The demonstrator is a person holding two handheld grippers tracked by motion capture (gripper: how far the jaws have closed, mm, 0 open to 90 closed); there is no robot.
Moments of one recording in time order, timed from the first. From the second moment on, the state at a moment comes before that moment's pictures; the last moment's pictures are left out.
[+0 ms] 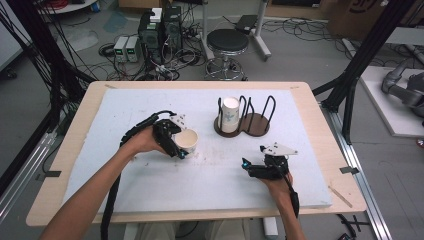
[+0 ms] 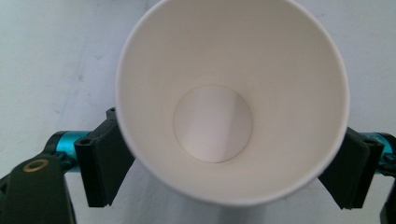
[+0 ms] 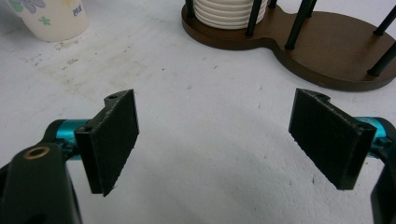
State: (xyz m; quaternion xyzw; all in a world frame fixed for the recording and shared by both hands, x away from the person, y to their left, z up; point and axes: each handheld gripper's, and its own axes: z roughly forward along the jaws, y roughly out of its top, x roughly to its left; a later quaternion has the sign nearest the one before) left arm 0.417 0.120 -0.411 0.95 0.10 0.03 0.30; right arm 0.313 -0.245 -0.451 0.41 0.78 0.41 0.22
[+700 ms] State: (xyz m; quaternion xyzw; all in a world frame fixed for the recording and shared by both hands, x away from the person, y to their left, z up) left arm 0.379 0.200 -0.408 0.92 0.19 0.07 0.35; right arm 0.313 -0.245 -0.451 0.40 0.78 0.42 0.22
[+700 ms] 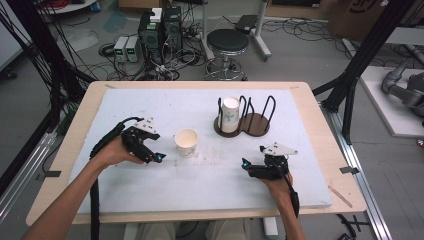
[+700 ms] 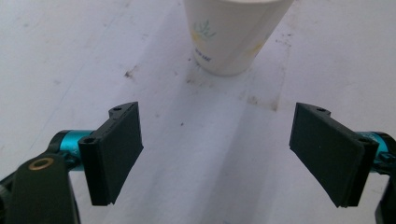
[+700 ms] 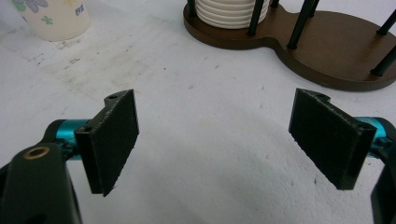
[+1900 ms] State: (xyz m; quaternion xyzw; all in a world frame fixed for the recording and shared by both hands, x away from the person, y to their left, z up) left arm 0.299 0.248 -0.461 0.73 0.37 0.24 0.52; right arm 0.307 -0.247 -0.450 0.39 0.77 0.44 0.24
